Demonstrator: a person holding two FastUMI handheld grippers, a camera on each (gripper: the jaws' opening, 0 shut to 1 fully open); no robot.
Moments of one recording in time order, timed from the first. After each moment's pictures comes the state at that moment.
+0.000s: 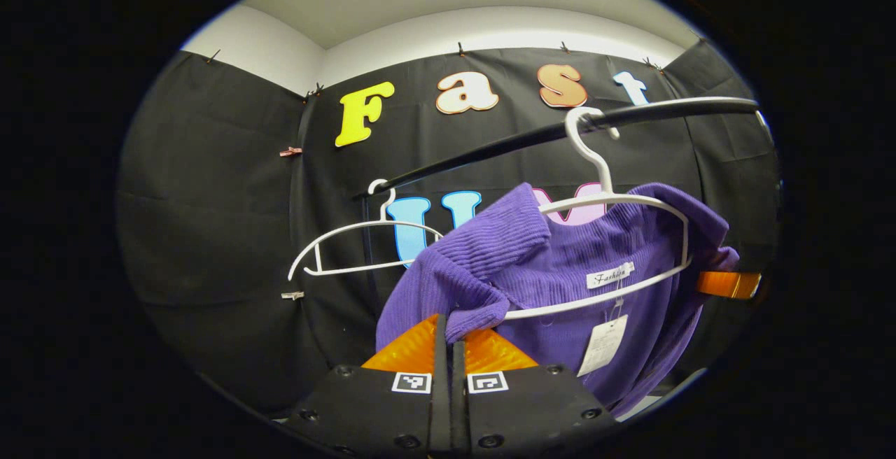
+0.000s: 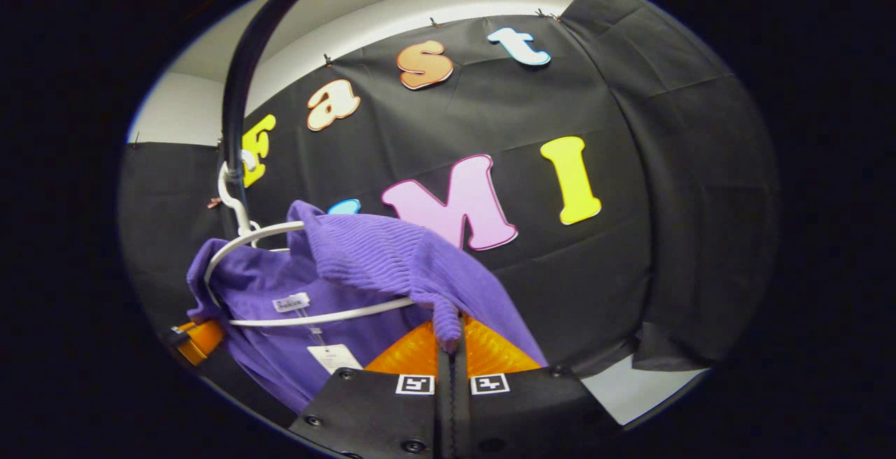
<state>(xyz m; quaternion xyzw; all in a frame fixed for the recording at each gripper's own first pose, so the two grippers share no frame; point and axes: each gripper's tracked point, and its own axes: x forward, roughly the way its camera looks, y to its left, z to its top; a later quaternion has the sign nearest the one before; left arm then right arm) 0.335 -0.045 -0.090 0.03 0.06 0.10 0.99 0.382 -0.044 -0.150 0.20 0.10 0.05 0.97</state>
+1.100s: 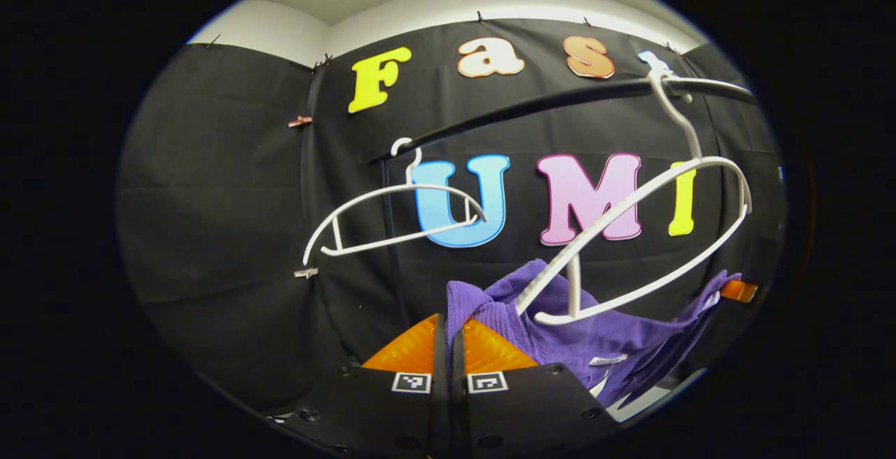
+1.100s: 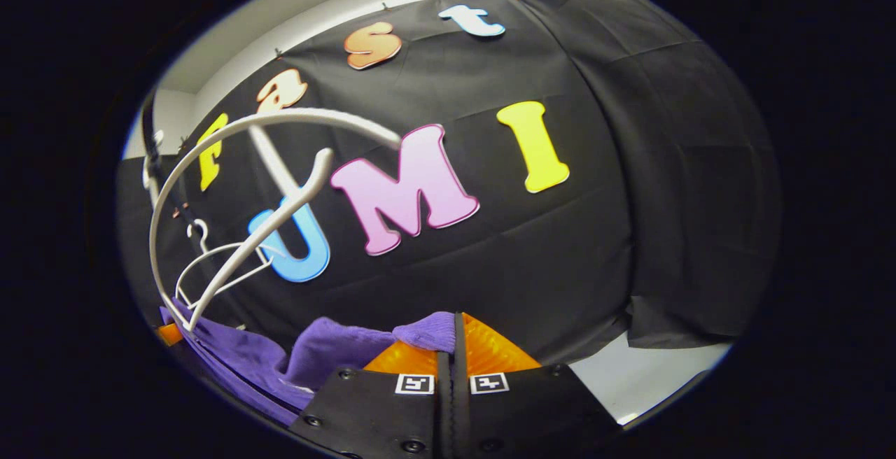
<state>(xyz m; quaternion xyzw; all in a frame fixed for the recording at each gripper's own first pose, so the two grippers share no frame) 0.342 0.023 -0.148 0.03 0.15 0.12 0.98 0.402 -0.026 -0.229 0.23 0.15 0.06 0.96</state>
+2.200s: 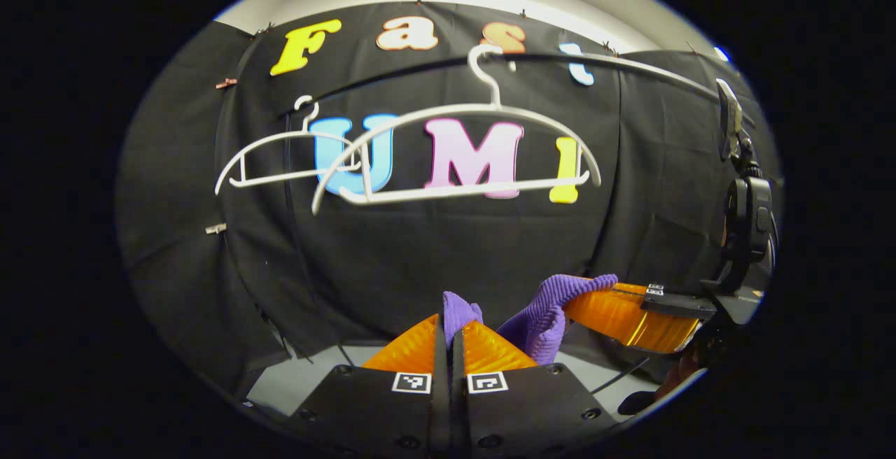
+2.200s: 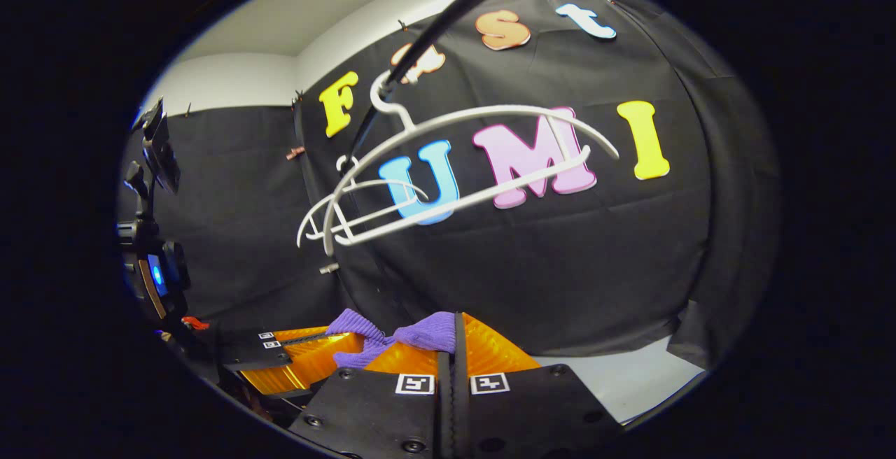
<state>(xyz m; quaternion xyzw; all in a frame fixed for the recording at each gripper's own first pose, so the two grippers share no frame) 0.236 -0.140 -0.210 -0.03 0.24 -0.09 0.97 0.242 0.080 -0.218 0.16 0.20 0.24 0.94</state>
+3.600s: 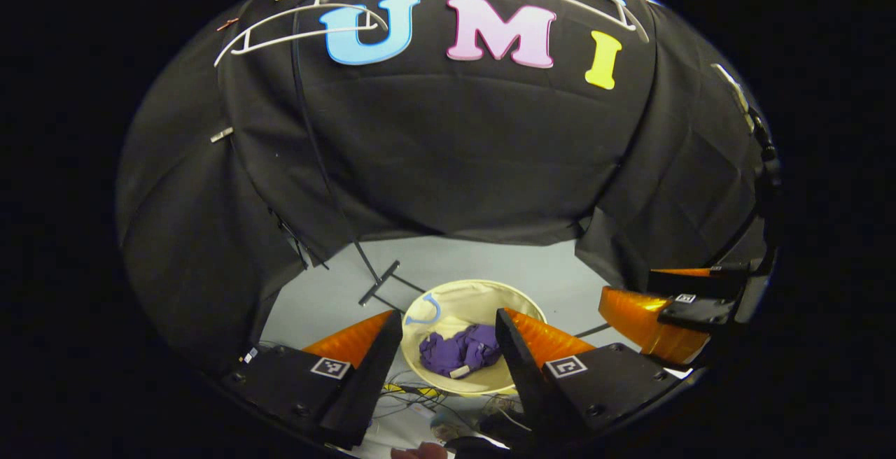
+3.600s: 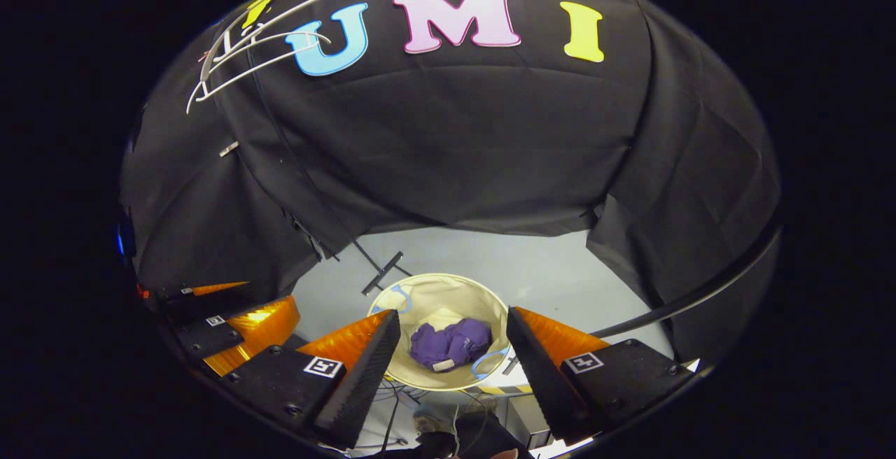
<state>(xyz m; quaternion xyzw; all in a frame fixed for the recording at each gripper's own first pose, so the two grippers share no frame) 0.180 -0.109 -0.330 -0.02 0.42 -0.05 0.91 0.167 0.031 -0.359 0.06 0.43 0.10 0.89</state>
